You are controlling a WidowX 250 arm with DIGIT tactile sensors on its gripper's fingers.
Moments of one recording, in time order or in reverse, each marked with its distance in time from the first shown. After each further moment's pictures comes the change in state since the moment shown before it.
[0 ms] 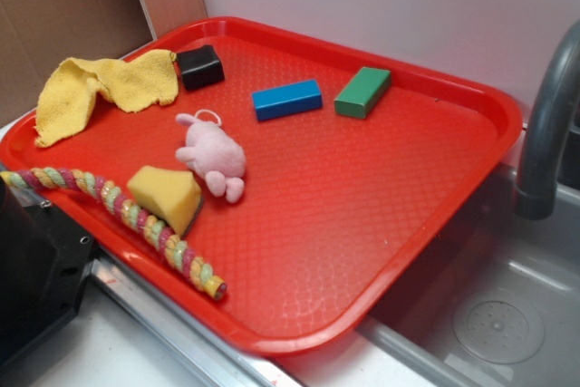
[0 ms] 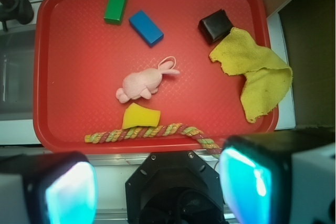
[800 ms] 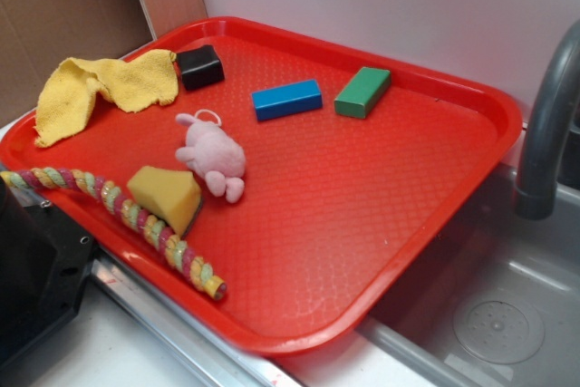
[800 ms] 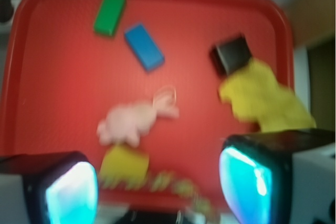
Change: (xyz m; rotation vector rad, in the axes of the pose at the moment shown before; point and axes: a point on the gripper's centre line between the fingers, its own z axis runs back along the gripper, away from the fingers) arm 0.085 0.011 -0.090 -0.010 0.050 -0.170
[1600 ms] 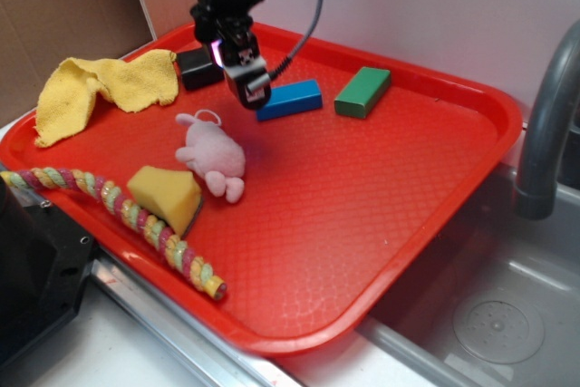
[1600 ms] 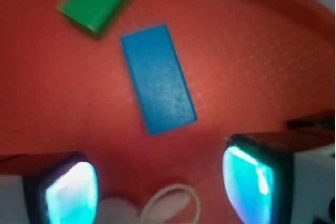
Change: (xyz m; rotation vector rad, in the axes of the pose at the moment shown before) arm 0.036 0.011 -0.115 -0.009 0.037 -0.201
